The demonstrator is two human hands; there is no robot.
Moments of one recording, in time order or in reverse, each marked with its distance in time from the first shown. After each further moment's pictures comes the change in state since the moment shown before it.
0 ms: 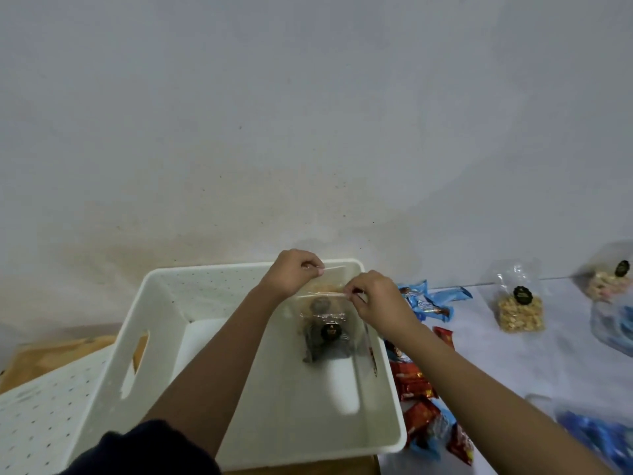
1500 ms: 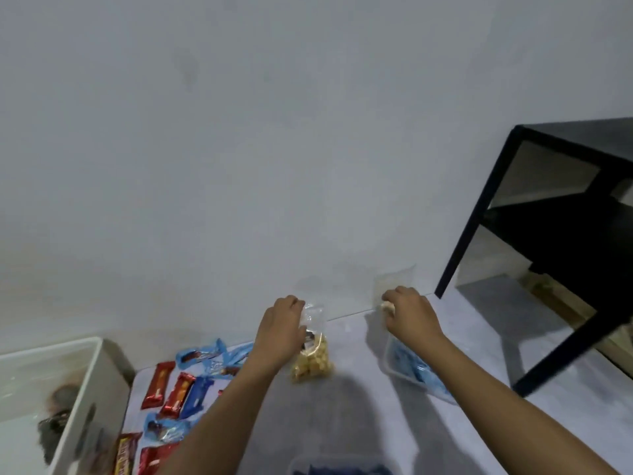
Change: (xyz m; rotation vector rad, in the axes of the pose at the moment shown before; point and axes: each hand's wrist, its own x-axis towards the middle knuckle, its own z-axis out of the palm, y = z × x) left_hand 0.069 0.246 0.344 0.688 0.018 0.281; right_hand -0.126 0.356 -0.295 -0.404 0.148 0.401
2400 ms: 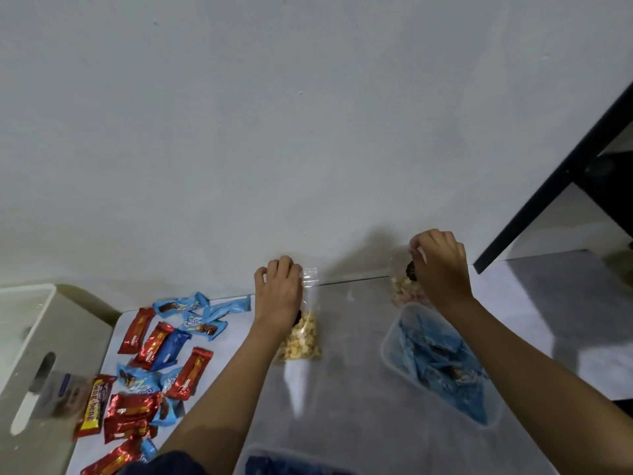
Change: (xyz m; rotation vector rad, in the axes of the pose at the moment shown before) left_hand 0.051 0.005 0.099 0.309 0.207 -0.243; right_hand 0.099 0.088 0.075 0.156 0.356 -0.218
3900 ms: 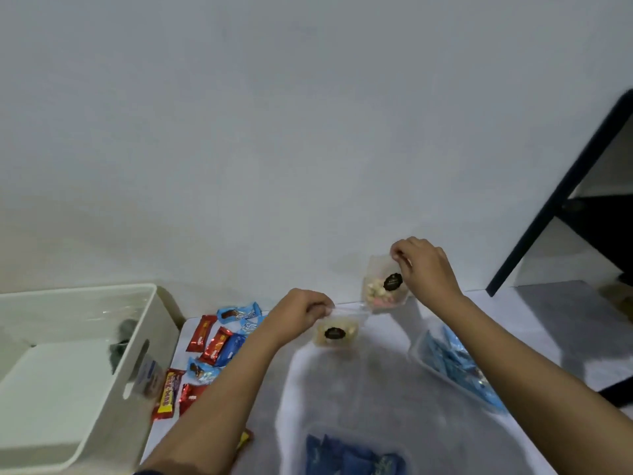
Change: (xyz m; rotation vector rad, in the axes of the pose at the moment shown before) left_hand -0.044 -0.069 -0.111 -0.803 -0.391 0.108; right_hand 0.005 -0.132 -0.076 0.112 -0.175 -0.085
